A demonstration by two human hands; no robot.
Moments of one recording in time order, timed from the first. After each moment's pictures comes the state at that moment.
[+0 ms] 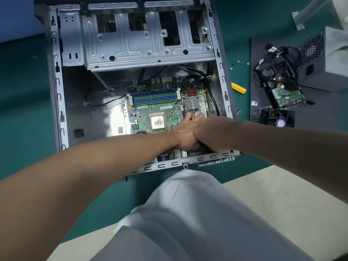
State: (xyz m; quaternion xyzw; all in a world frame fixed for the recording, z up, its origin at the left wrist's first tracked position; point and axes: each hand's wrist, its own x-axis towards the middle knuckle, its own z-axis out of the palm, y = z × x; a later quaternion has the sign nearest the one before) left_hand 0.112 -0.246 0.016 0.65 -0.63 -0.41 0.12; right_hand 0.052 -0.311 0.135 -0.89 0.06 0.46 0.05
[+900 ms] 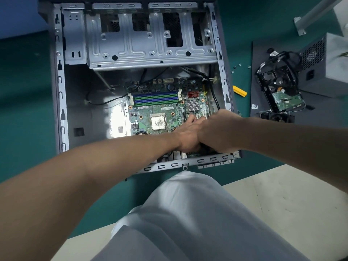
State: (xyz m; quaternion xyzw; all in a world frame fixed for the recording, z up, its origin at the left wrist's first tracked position) left_hand 0.110 -0.243 0.019 0.63 -0.69 -0.34 0.12; right_hand 0.051 -0.314 0.147 -0.87 -0.06 0.48 -0.09
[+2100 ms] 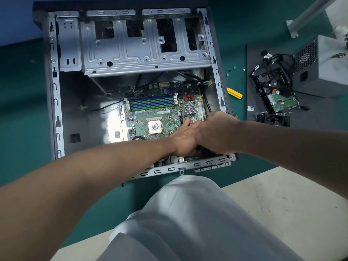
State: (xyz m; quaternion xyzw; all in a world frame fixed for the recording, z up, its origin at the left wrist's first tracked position) left_hand 0.110 -0.242 0.014 0.62 -0.70 -0.33 0.11; right_hand 0.047 -0.317 0.147 -0.89 -0.07 0.44 -0.10
